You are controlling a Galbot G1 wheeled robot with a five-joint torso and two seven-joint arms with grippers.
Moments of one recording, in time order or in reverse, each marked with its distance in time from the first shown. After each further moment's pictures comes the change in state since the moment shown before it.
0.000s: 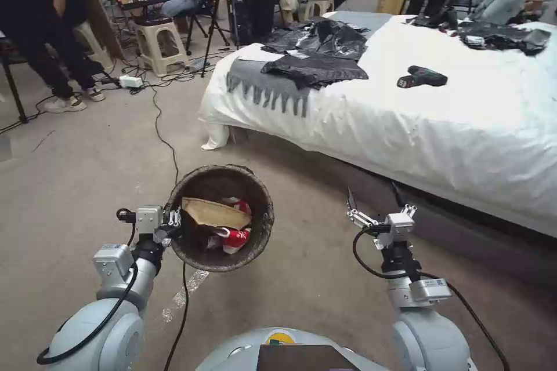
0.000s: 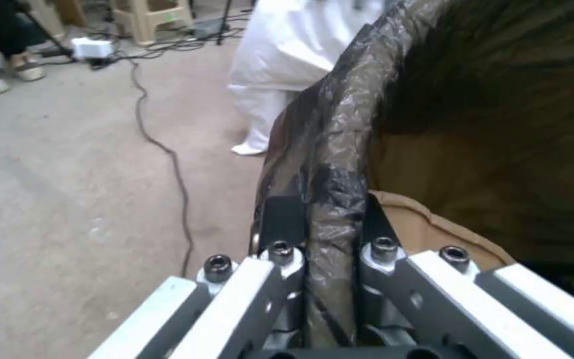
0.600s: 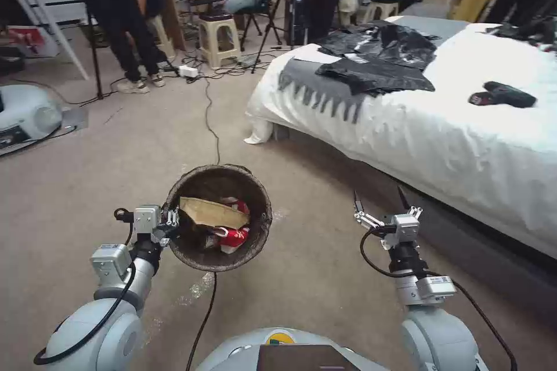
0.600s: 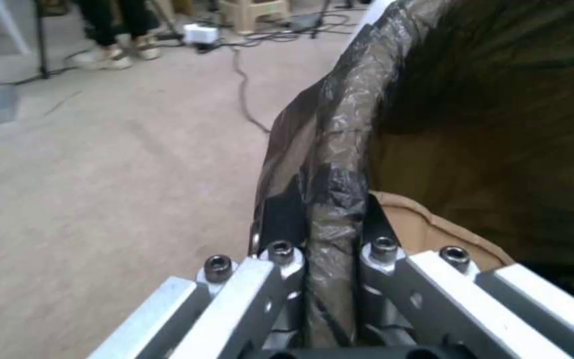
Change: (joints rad) left arm 0.000 0.002 -0.009 0.000 -0.002 0.001 -0.001; right arm 0.010 -0.061 0.032 -0.039 0.041 0.001 0.007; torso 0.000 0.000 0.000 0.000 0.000
